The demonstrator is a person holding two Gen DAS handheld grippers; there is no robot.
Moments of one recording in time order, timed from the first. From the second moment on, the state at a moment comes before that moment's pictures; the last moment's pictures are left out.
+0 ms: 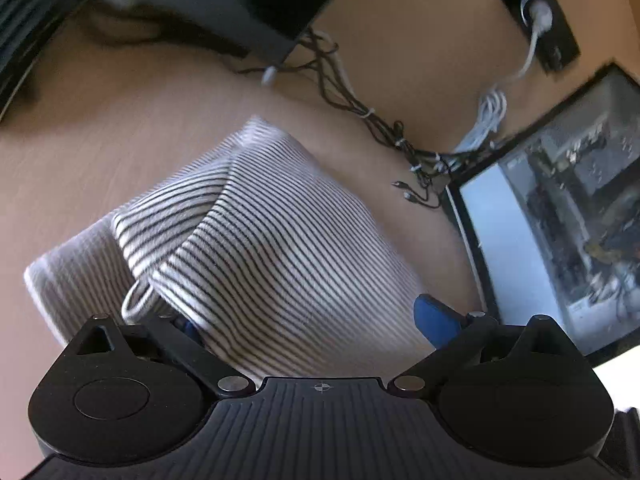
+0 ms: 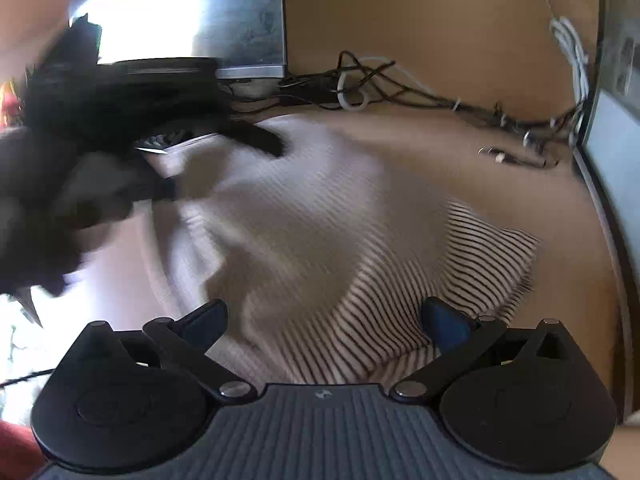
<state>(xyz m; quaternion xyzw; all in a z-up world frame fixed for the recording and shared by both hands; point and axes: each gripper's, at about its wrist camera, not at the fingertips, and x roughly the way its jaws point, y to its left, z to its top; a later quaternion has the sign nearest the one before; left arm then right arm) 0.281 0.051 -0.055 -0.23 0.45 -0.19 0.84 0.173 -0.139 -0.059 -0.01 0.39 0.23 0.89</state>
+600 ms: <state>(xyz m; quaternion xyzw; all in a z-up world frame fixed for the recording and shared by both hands) 0.256 0.058 -0.038 -0.21 0.46 -0.30 0.81 0.213 -0.163 -0.061 -0.06 0.37 0.01 0.93</state>
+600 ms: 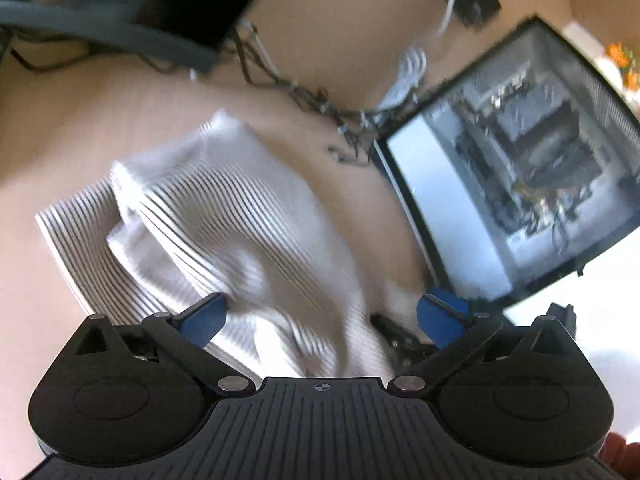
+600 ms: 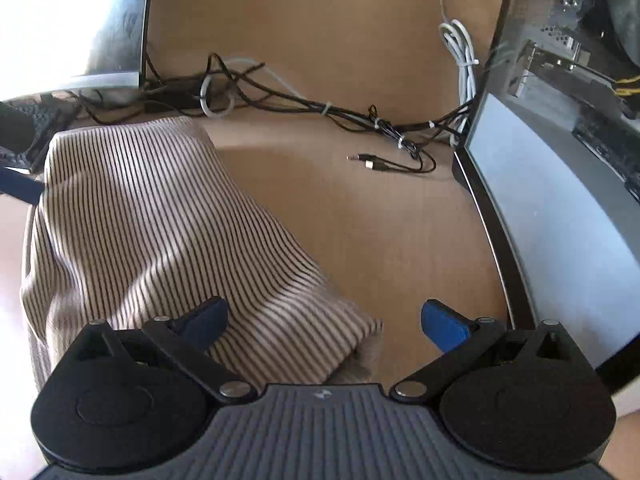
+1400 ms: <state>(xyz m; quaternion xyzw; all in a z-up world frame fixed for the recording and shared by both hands) 0.224 0.041 -0.019 -0.12 0.44 -0.23 0.86 0.164 -0.152 -0.037 -0.06 0.33 0.15 0.93</state>
